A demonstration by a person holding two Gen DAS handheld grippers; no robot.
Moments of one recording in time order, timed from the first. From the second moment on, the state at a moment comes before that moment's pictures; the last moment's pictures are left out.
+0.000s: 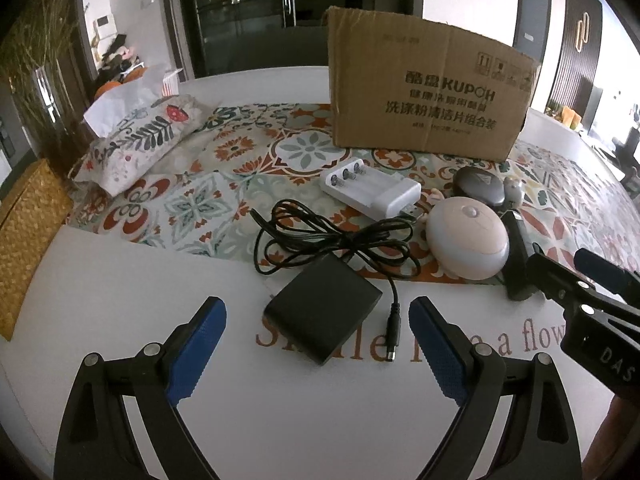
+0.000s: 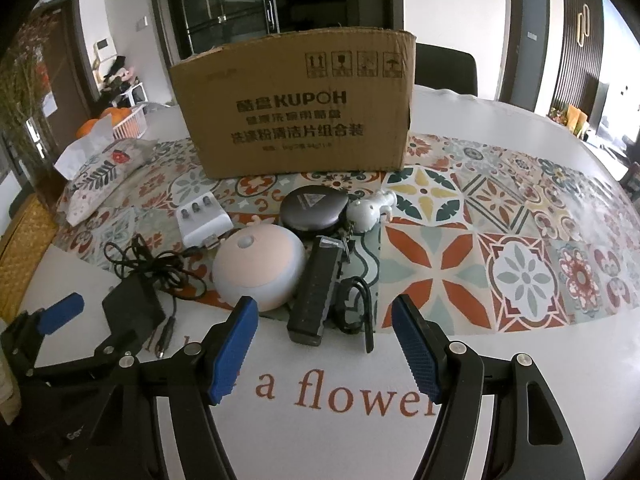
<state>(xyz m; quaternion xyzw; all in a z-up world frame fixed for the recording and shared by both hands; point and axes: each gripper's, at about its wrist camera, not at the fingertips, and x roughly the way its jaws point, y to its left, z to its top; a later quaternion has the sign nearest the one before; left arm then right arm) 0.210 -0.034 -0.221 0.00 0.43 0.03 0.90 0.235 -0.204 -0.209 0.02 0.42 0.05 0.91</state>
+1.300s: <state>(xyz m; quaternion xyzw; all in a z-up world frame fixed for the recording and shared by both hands) 0.225 -0.029 -0.242 -0.05 0.43 0.04 0.90 0.257 -0.212 -0.242 0.05 0.43 0.04 0.90</state>
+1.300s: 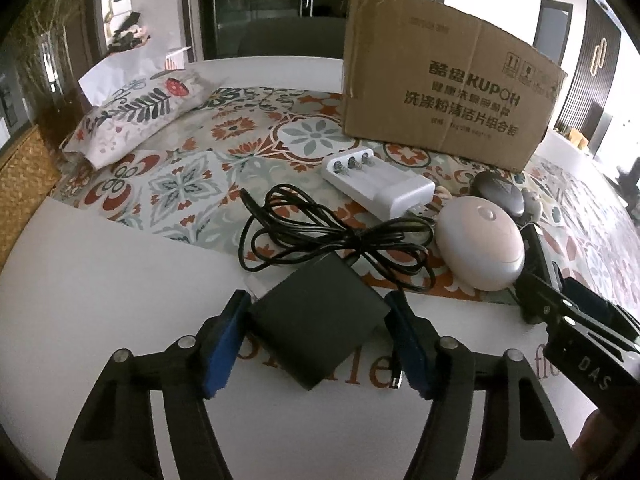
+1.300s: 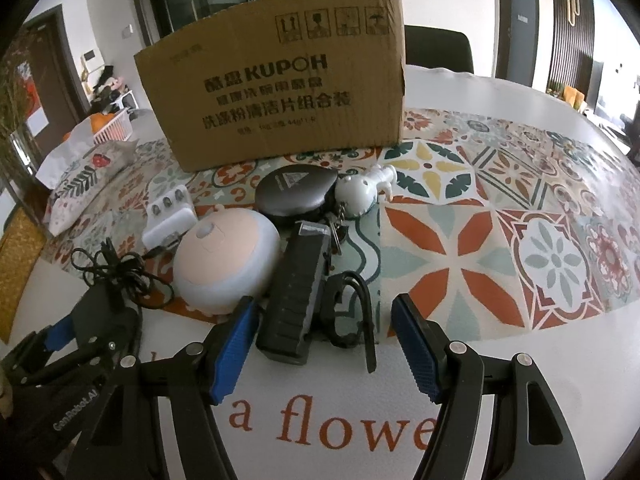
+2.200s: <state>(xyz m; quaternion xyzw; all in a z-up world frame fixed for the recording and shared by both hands) 0.217 -0.030 -0.231 -0.02 0.43 0.03 0.90 0.247 -0.205 -0.234 0.02 0.43 0.04 0.90</state>
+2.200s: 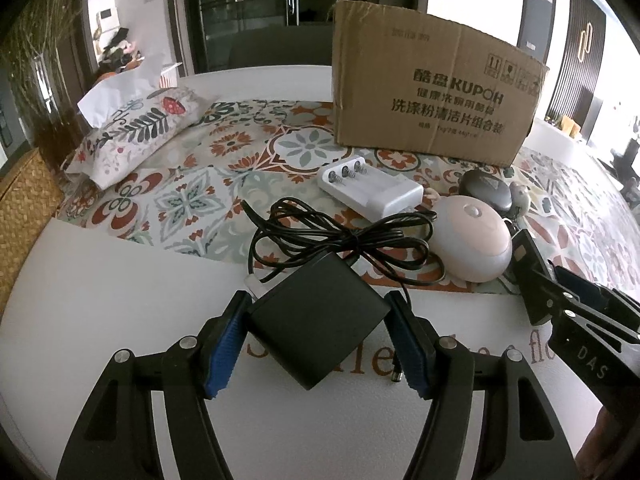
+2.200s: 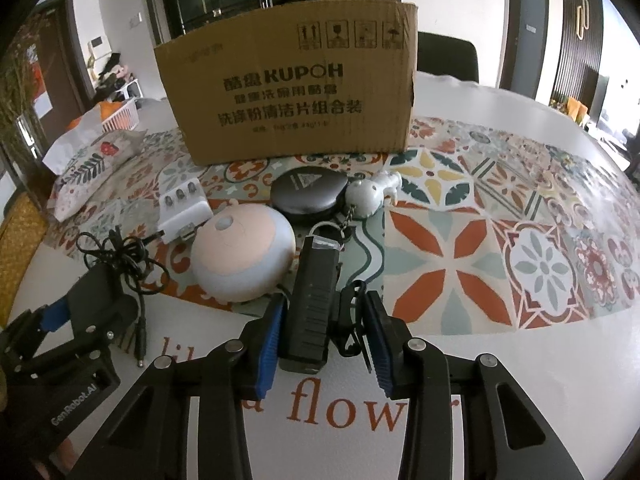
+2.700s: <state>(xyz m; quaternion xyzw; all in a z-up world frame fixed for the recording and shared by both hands) 0.219 -0.031 -0.203 -0.01 0.40 0.02 0.92 0.243 -0.202 -0.203 0.01 0.40 0.04 0.92</state>
